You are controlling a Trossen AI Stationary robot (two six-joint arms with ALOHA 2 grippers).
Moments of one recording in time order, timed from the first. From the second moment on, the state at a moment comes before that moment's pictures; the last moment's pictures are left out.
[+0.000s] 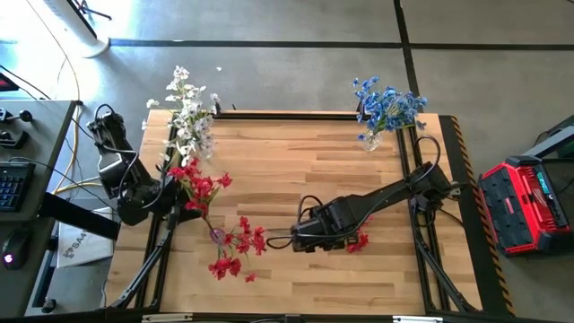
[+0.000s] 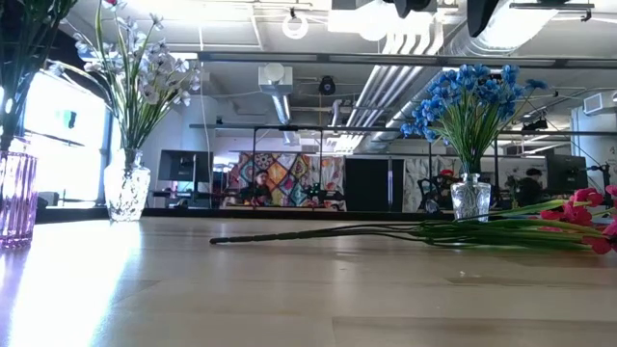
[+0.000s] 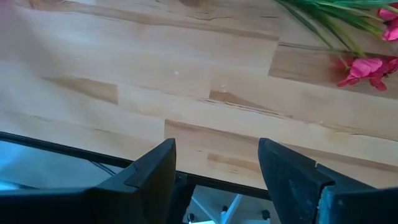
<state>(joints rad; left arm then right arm) -0.98 0.59 0.72 -0.92 -0.79 -1.36 0.38 1.96 1.87 -1.25 -0.13 1.81</state>
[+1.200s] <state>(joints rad) -0.89 0.60 0.77 -0.82 -0.42 -1.21 0.43 2.03 1.87 -1.20 -0.09 1.95</state>
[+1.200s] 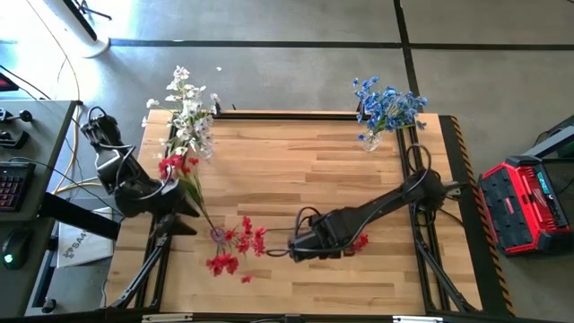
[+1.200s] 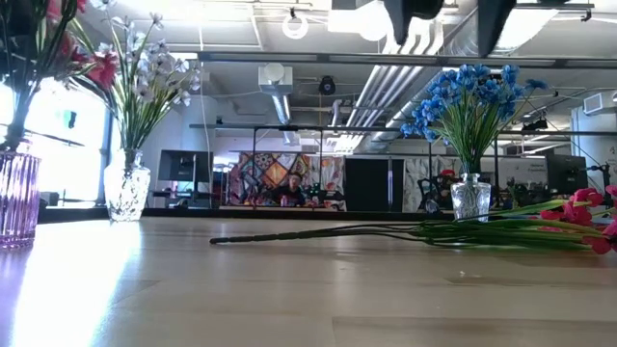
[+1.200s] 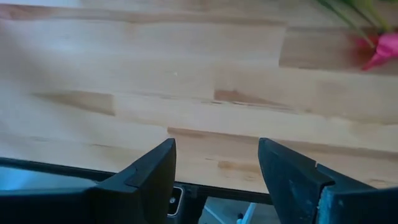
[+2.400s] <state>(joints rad) -0.95 0.75 1.04 -0.64 -0.63 -0.56 0.39 2.31 1.87 -1.37 0.18 0.74</state>
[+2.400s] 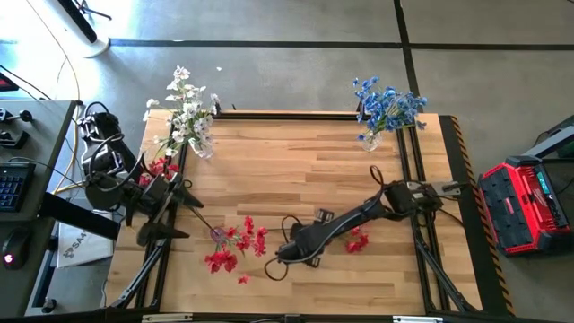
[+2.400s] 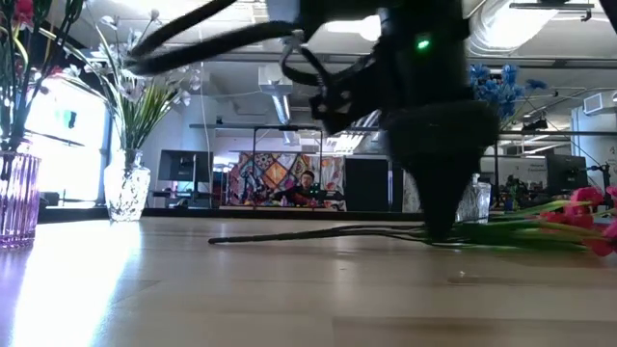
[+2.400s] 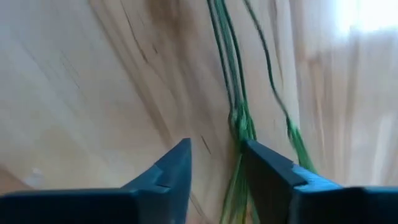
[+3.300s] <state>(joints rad) -0.94 0.74 1.04 -0.70 -0.79 -0.65 0.30 2.01 1.85 -1.32 0.11 0.74</state>
